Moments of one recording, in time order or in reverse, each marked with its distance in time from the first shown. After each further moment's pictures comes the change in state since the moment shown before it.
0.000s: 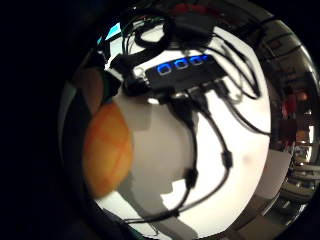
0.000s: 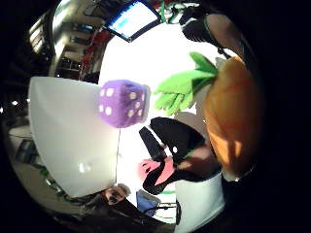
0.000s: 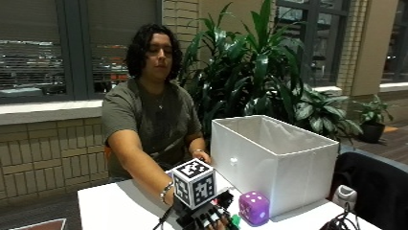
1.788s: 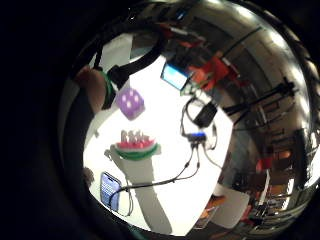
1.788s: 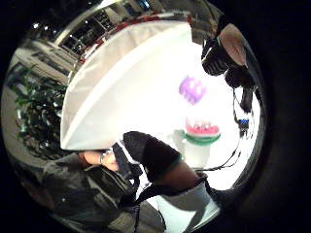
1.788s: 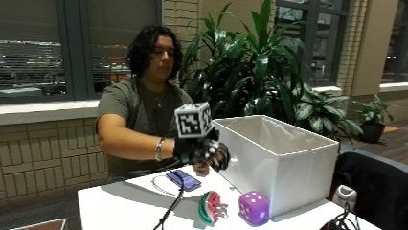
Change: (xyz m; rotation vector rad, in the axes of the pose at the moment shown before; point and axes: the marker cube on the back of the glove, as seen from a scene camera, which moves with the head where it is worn) arm -0.086 0.071 -0.137 0.124 0.106 -0.541
